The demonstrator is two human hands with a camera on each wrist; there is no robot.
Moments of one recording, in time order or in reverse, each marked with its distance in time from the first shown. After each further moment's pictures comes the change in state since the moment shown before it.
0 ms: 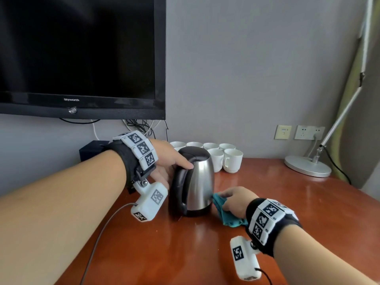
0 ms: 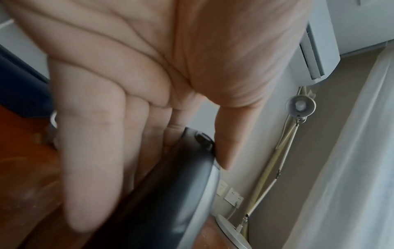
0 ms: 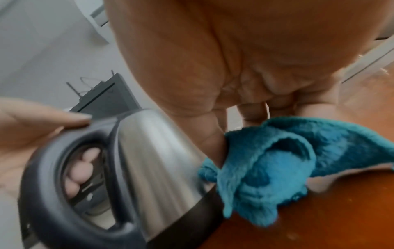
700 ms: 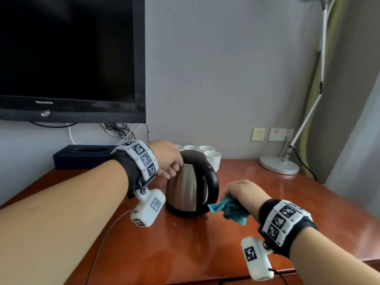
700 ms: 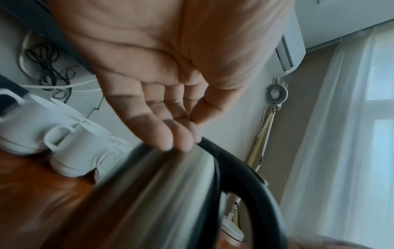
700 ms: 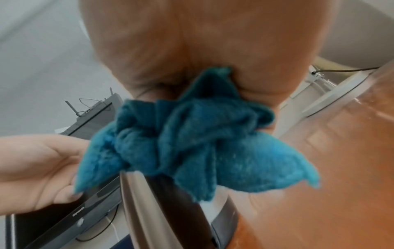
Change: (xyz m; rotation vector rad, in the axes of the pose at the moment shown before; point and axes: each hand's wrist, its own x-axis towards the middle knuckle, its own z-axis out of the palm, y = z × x) left_hand 0.013 0.028 0.034 -0.009 0.203 0.283; right_hand -0.074 0.018 -0.050 0.485 0.078 -0.105
